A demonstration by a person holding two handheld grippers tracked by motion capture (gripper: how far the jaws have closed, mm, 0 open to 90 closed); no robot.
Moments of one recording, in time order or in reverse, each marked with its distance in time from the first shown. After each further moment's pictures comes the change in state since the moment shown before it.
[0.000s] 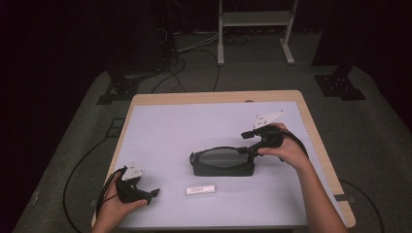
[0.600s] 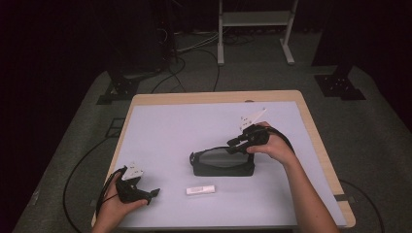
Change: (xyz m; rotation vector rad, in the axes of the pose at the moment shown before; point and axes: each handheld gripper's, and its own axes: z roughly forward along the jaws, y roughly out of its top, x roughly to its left) left arm 0.000 0.000 0.000 -0.003 -0.001 -0.004; right arm -0.002 0.018 0.035 0.079 0.155 -0.065
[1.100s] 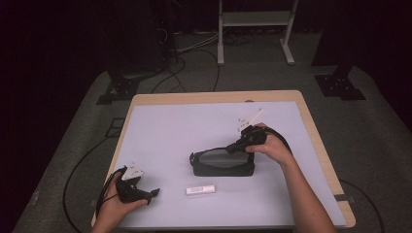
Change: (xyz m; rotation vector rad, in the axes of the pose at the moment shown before) left arm 0.000 0.000 0.000 0.000 0.000 -0.001; right arm -0.006 -0.003 0.010 0.041 0.057 0.001
